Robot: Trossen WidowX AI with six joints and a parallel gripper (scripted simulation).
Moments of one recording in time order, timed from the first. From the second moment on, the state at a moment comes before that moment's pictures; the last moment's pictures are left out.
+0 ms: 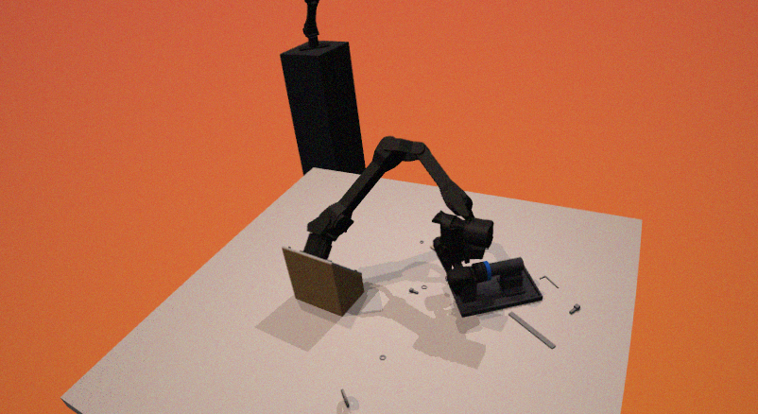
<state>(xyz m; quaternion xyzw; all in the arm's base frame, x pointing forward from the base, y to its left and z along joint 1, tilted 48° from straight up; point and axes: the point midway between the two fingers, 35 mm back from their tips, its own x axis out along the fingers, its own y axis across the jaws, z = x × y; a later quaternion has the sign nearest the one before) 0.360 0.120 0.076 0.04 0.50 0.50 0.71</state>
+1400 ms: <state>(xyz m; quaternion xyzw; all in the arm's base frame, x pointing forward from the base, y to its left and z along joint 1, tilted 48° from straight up) 0.357 0.126 0.068 0.04 0.50 0.49 0.71</state>
